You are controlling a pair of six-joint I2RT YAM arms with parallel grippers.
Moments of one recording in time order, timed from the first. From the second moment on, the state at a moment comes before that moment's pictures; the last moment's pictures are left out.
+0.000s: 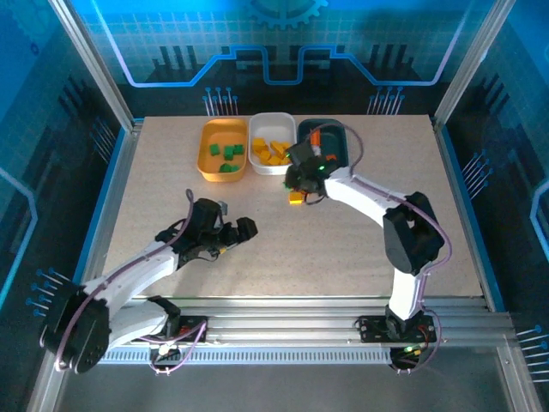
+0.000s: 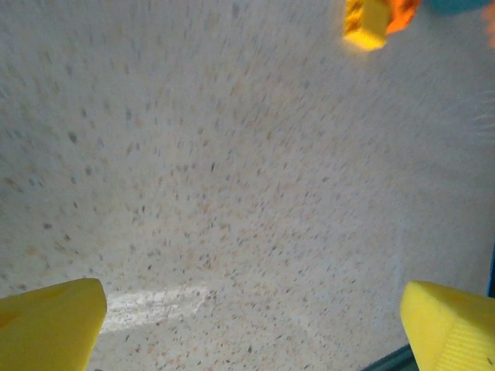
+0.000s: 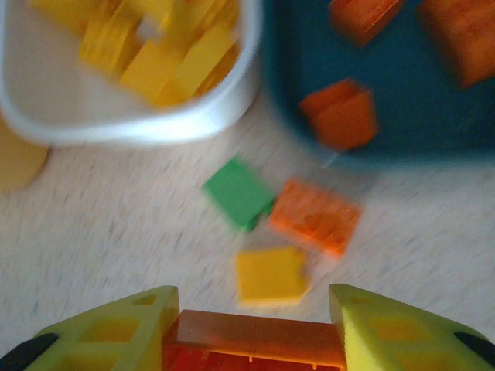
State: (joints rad) left arm -0.47 1.14 0.57 -0.30 0.26 -0.90; right arm 0.56 1.86 1.46 -0.54 0.23 0.65
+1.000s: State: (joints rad) left arm -0.51 1.18 0.57 -0.27 0.25 -0.93; right arm 0.52 1.86 1.42 -0.49 0.15 0.49
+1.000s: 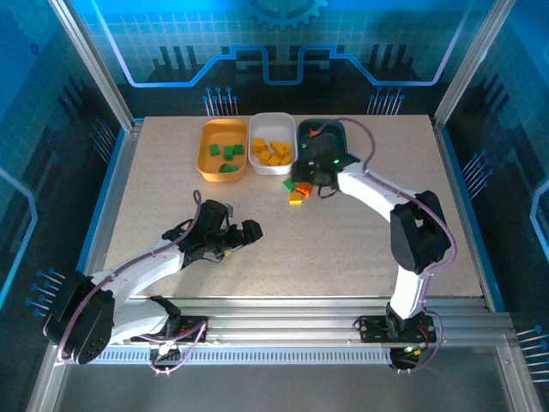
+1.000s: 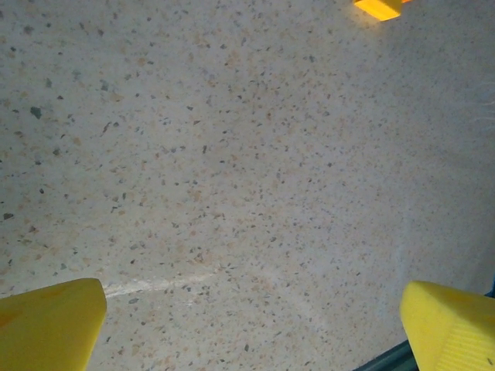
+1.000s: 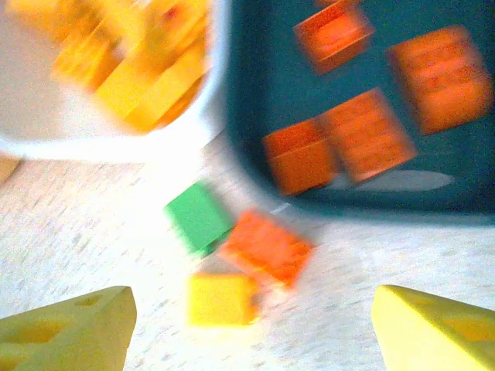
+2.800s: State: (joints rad) left arm -0.21 0.84 0.47 -0.54 0.25 -0.86; right arm 0.54 2.42 2.24 -0.73 0.19 0.41
